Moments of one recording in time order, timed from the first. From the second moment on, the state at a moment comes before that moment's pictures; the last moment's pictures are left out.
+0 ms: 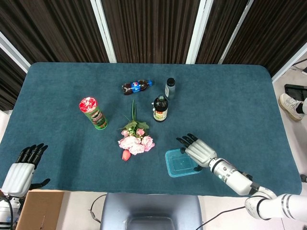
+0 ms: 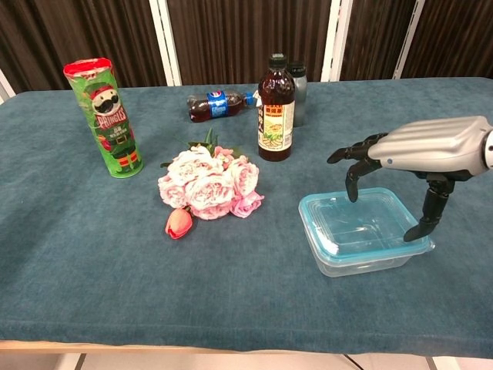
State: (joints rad) left arm -0.13 -1.13 0.01 -1.61 1.54 1.42 0.07; right arm 0.78 -1.21 -0.02 -1.72 -1.22 0.75 -0.43
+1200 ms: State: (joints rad) left arm -0.13 -1.12 0.01 -1.61 1.55 1.42 0.06; right arm 0.79 -1.25 0.03 -1.78 -1.20 0.83 -0.45
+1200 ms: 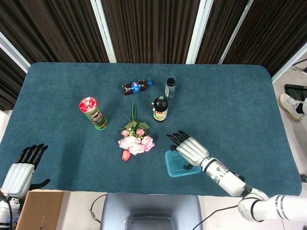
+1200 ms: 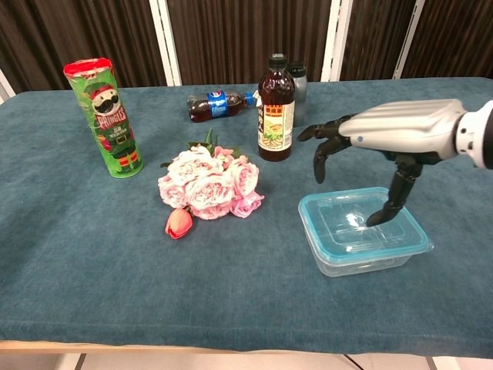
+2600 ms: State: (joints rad) left arm -0.13 -1.12 0.02 -1.60 1.56 1.42 0.05; right arm 0.86 -1.33 -0.02 -1.78 -1.04 0.82 -0.61
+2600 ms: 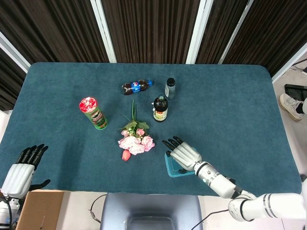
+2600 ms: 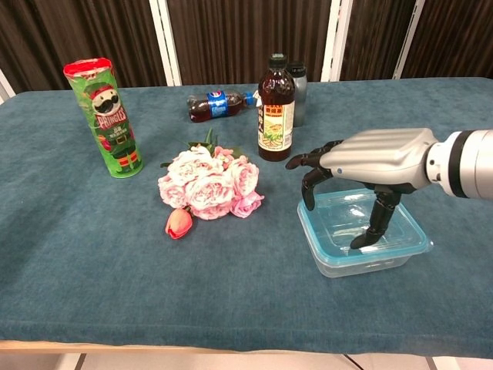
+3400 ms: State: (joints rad) left arm -0.13 -1.12 0.02 -1.60 1.57 1.43 0.04; right arm 0.87 -1.33 -0.04 -1.78 -1.02 0.83 -0.63
